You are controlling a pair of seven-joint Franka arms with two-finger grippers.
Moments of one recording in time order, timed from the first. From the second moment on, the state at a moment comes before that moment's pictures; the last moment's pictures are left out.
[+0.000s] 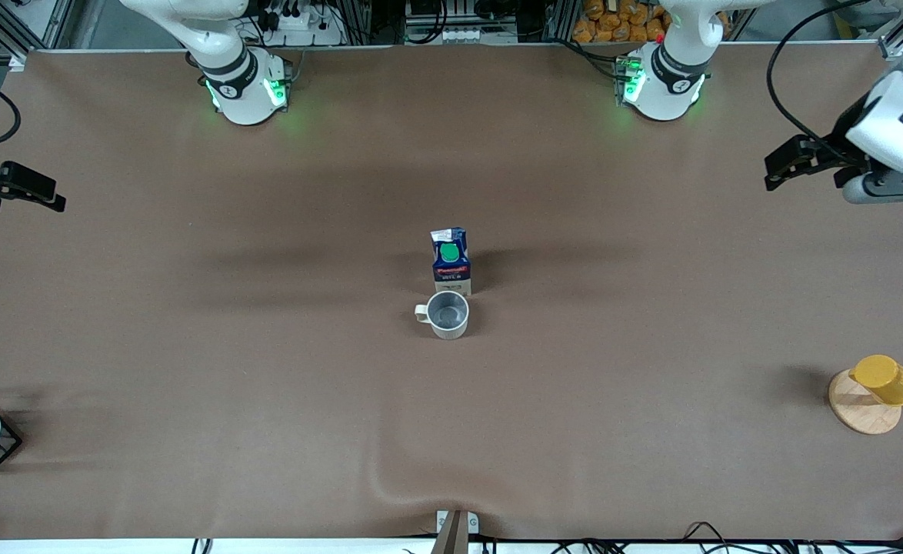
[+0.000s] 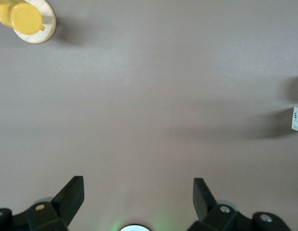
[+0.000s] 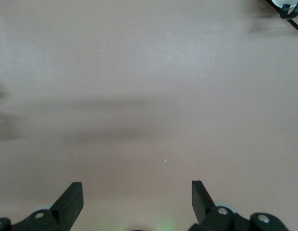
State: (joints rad) left arm 0.08 -0.07 -0.20 -1.65 0.01 1.53 -0.14; right arm -0.11 0.02 -0.01 -1.58 0.02 1.50 -0.11
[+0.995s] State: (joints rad) left arm 0.08 -0.07 -0.18 -1.65 0.07 1.55 -0.12; right arm -0.11 0.02 -0.01 -1.58 0.02 1.50 -0.11
